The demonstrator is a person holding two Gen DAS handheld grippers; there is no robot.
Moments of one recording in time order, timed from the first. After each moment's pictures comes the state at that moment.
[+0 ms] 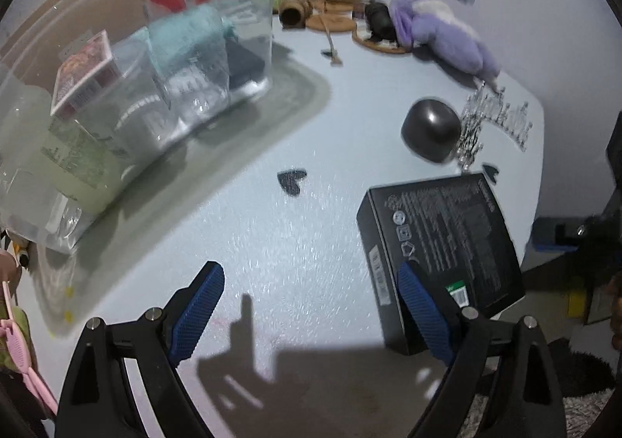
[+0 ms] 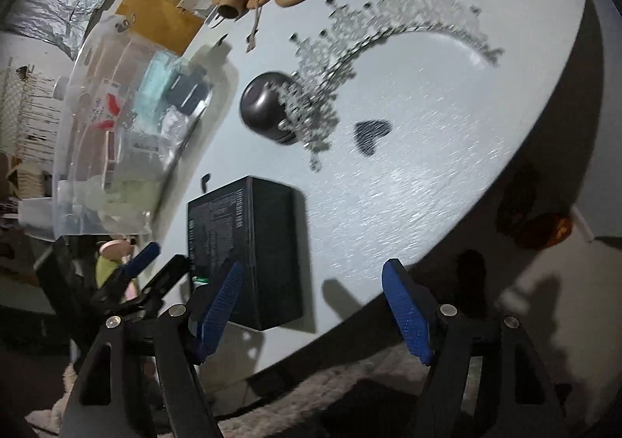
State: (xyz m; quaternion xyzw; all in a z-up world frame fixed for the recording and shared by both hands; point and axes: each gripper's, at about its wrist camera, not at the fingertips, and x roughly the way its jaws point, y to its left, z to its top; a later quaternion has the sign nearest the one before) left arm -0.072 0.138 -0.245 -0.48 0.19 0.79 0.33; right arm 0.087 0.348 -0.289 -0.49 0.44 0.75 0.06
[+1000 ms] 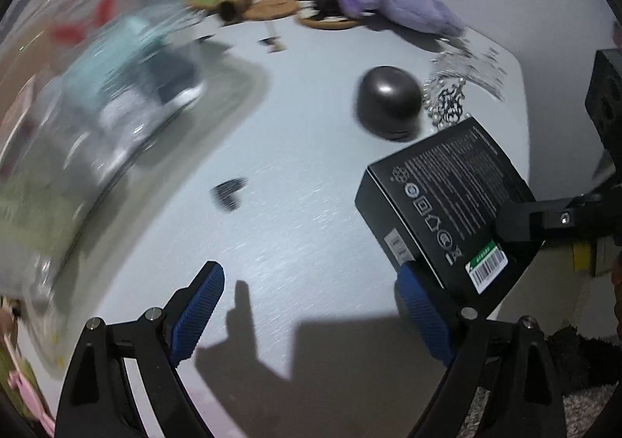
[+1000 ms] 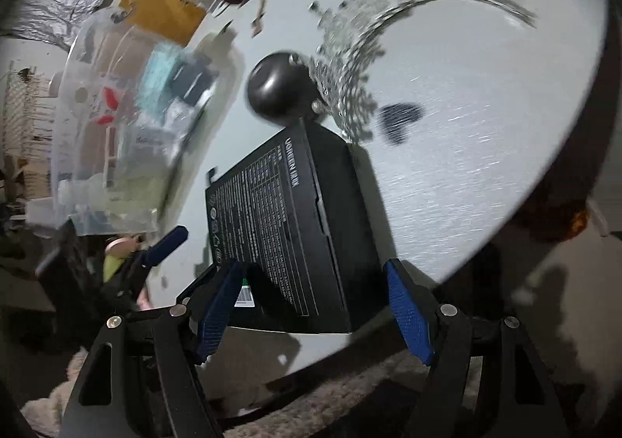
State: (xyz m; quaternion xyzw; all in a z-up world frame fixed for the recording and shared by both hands) left arm -0.055 0.188 -0.267 -0.47 0.25 0.75 0.39; right arm 0.080 0.345 -0.298 -0.50 0.44 0.75 0.06
